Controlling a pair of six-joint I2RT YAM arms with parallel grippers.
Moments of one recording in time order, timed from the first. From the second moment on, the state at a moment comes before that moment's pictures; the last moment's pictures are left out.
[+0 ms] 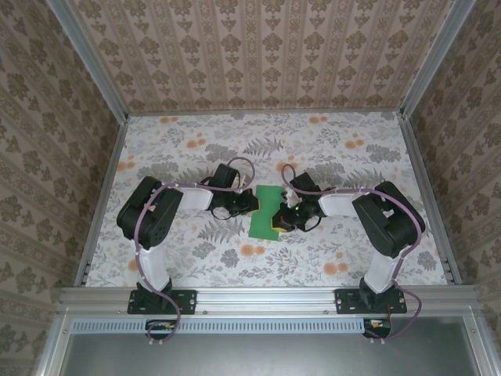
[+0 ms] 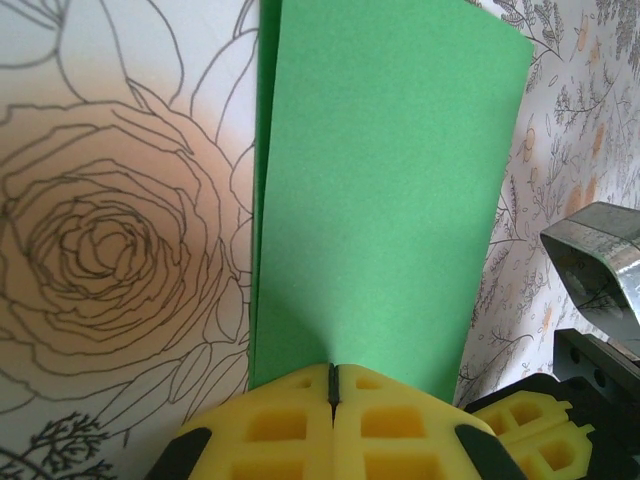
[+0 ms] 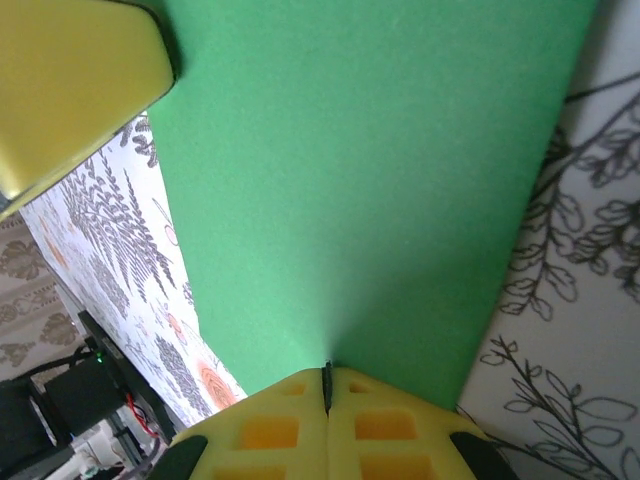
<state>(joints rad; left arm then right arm) -0.59 1.90 0.90 0.00 0.60 -0.72 0.50 1.79 0.82 -0.19 -0.67 0.72</state>
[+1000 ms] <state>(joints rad) -0.58 1.90 0.91 0.00 0.60 -0.73 0.57 1.78 0.84 -0.14 -0.59 0.67</state>
